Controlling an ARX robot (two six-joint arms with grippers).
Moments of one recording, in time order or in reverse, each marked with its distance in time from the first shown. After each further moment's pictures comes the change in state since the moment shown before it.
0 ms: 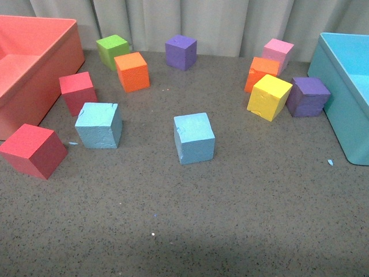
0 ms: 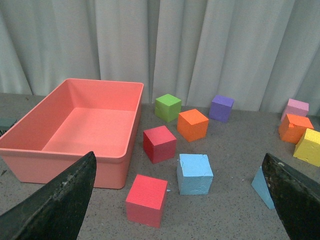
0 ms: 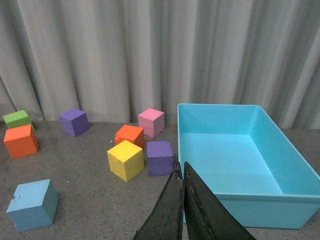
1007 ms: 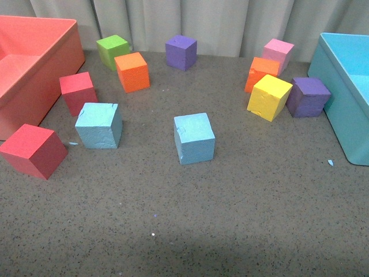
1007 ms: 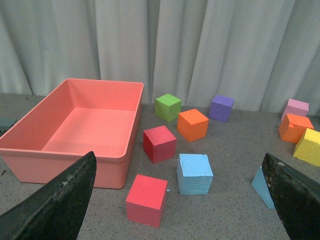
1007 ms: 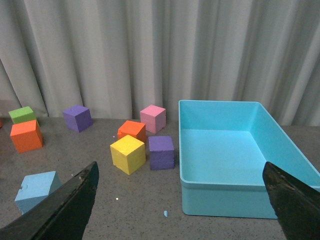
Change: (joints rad) left arm 0.000 0.000 0.000 0.000 0.000 0.000; right arm 0.000 -0.266 0.001 -0.274 -0.002 0.000
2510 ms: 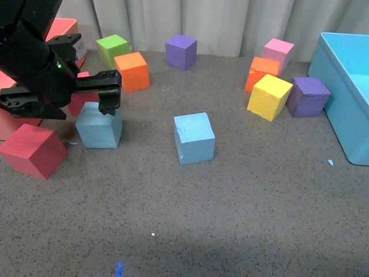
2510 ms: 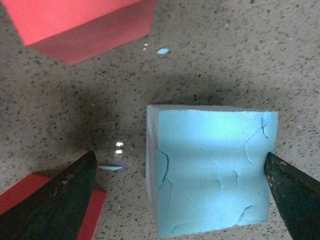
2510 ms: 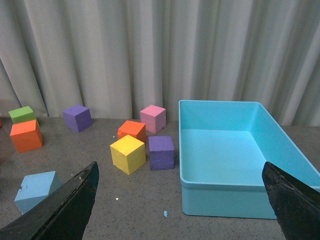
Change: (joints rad) left arm -0.137 2.136 1.268 -0.214 -0.012 -0.190; right arm 0.000 -0.001 0.000 0.000 0.000 -0.001
